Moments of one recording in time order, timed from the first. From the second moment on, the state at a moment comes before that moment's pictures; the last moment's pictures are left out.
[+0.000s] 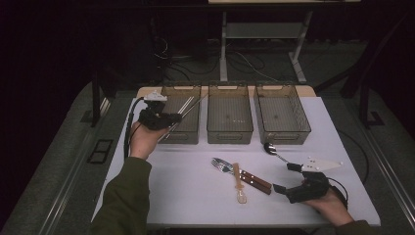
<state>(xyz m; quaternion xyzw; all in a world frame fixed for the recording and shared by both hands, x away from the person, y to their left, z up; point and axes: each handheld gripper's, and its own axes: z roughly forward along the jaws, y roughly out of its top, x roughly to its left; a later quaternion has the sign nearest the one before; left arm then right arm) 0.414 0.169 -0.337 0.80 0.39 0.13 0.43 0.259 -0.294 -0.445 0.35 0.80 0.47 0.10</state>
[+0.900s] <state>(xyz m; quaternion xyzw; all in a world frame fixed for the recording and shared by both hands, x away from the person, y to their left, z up) 0.477 0.178 -0.372 0.78 0.46 0.18 0.38 0.256 -0.294 -0.443 0.34 0.80 0.47 0.10</state>
